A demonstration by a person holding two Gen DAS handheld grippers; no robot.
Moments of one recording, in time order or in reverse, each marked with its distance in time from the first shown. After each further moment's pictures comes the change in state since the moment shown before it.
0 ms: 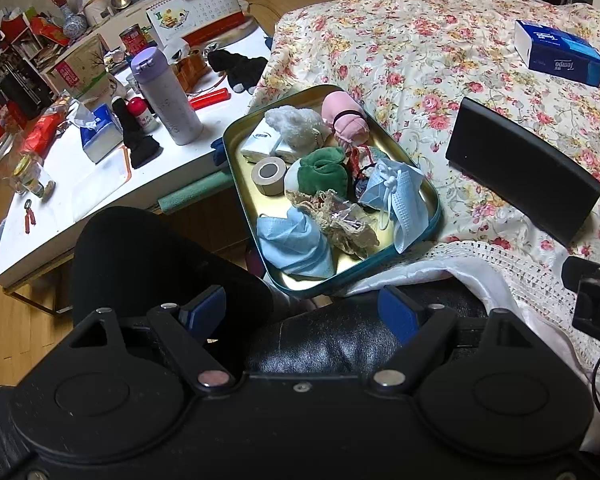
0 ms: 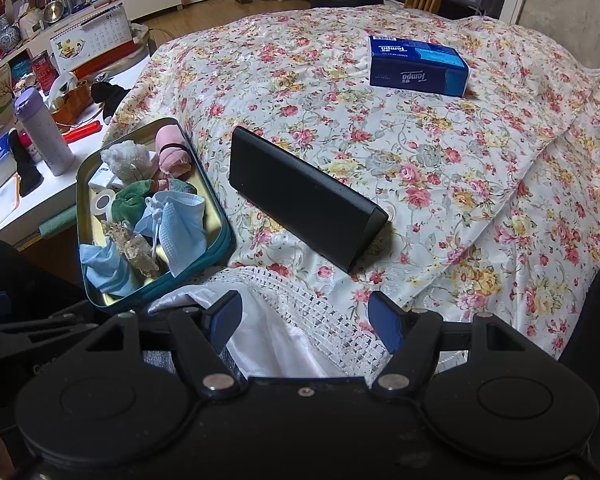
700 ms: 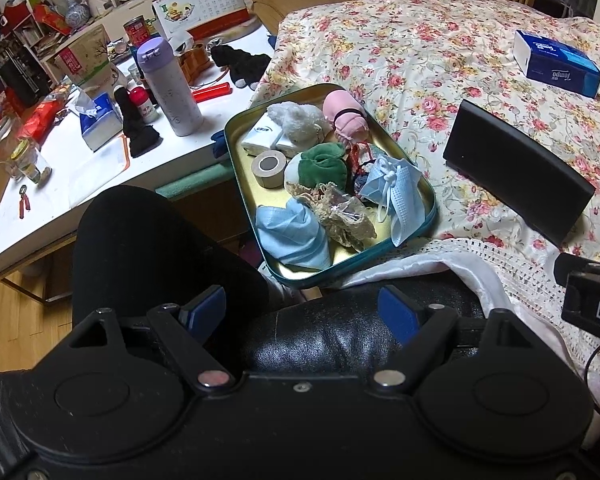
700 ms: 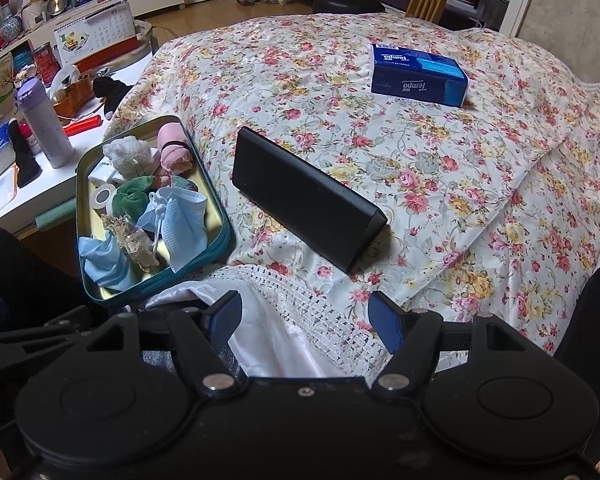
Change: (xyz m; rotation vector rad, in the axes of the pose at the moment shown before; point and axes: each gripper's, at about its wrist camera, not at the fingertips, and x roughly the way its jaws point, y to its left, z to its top) left arm -0.005 0.009 -0.010 -0.035 -0.009 -0.030; right arm -0.008 0.007 -0.005 -0.038 -0.016 -0.025
